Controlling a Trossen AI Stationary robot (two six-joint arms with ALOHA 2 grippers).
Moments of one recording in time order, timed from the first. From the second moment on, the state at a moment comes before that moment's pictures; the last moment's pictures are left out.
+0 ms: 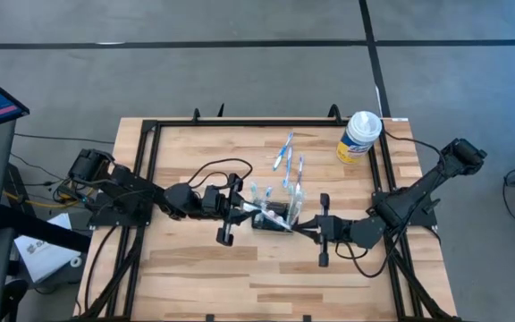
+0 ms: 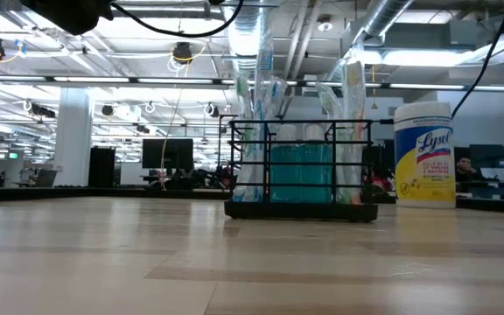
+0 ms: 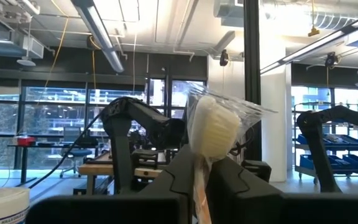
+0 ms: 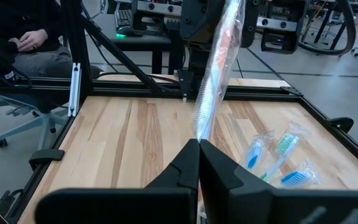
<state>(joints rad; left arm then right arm) -0.25 1.57 0.72 1.31 -0.14 0.03 0.64 1.26 0.87 0.09 0.71 0.13</state>
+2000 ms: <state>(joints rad) -0.25 1.28 0.72 0.52 -0.29 -0.22 0.64 1.26 0.87 0.06 0.71 0.18</state>
